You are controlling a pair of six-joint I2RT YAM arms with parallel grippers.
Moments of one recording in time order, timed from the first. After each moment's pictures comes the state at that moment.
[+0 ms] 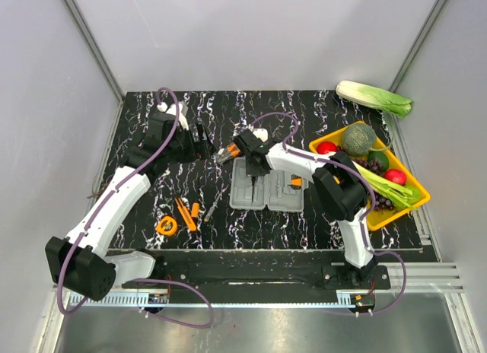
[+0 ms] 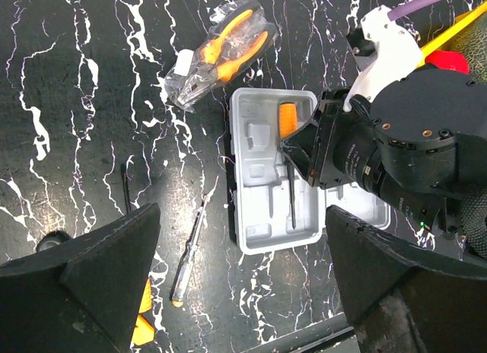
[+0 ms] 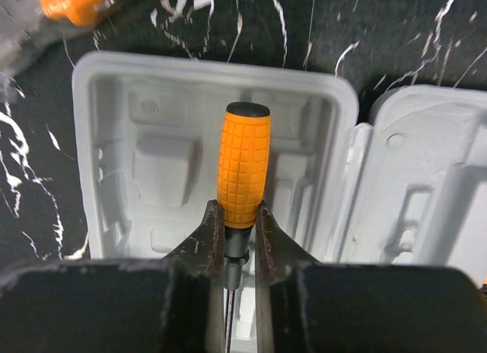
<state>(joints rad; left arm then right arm) -0.35 1.21 1.15 -0.58 0.10 -0.47 0.76 2.09 1.56 -0.57 0.30 0.67</state>
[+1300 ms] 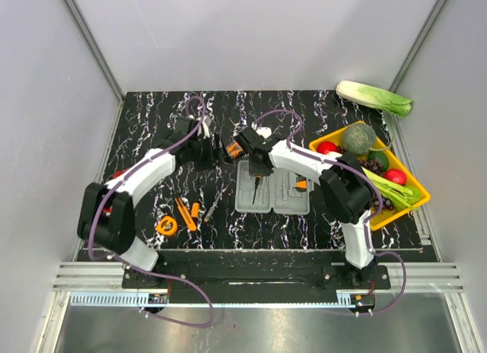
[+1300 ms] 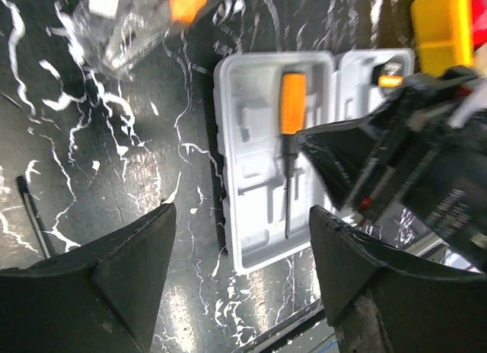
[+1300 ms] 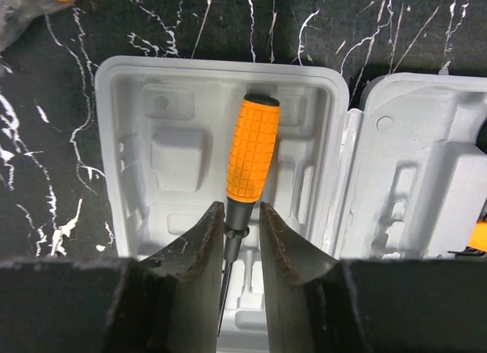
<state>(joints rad) -0.35 1.50 1.11 -0.42 0.31 -0.53 0.76 2.03 1.57 -0.69 0.29 0.70</state>
